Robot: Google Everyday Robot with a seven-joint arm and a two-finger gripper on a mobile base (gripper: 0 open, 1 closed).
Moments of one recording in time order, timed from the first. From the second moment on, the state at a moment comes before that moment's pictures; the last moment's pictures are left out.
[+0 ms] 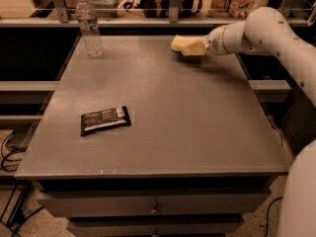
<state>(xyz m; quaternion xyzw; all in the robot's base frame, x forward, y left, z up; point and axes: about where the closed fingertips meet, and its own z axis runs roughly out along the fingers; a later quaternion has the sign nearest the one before) 0.813 -0.133 0.876 -0.30 0.80 0.14 0.50</state>
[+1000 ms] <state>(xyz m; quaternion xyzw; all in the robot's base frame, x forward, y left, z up) 0.751 -0.075 0.913 -0.39 0.77 0.15 0.49</state>
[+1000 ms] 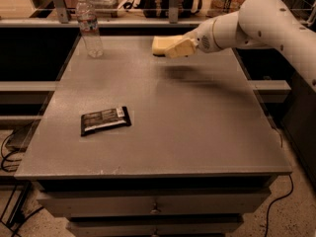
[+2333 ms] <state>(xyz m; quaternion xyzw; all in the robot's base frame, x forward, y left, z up) 0.629 -0.024 0.870 -0.57 0.70 0.19 0.39</state>
